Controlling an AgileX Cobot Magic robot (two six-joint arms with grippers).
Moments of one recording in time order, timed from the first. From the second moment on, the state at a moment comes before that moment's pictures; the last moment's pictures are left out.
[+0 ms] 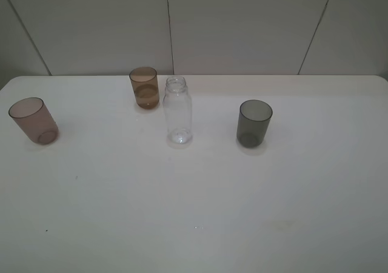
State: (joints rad) left arm -0.13 0.29 -0.88 0.13 1.09 -0.08; right arm -0.11 0.00 -0.52 0.00 1.06 -0.01
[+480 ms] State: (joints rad) left arm -0.14 -0.01 -0.58 -0.03 1.15 0.00; right arm -0.11 0.00 -0.52 0.00 1.06 -0.01
